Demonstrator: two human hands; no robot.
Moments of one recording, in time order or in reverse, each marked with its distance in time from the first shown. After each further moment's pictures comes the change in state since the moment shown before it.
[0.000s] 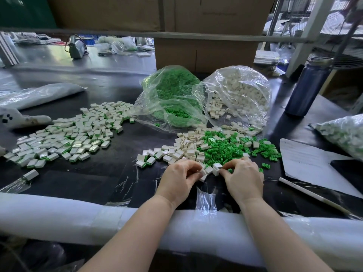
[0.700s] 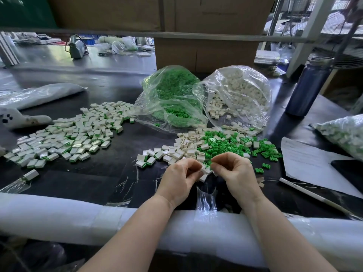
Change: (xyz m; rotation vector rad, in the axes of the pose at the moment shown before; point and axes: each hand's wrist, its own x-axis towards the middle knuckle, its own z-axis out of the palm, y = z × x) left_hand 0.002 -0.006 0.002 -0.099 -0.025 -0.029; right_hand -0.003 -0.005 -0.005 0.858 -0.166 -0.205
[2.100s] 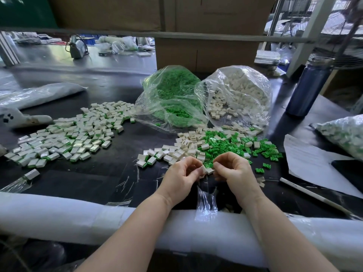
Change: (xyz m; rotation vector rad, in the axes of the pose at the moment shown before) left_hand 0.000 0.005 -0.002 -0.260 -0.110 -0.143; right_hand 0.002 0.005 0.001 0.112 -0.025 0.113
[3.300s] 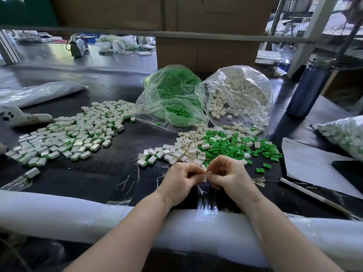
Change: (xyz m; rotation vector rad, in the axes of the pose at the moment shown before) left_hand 0.000 -0.002 -0.002 0.051 -0.053 -0.006; right_hand -0.005 -0.003 0.002 -0.074 -0.216 -0.043
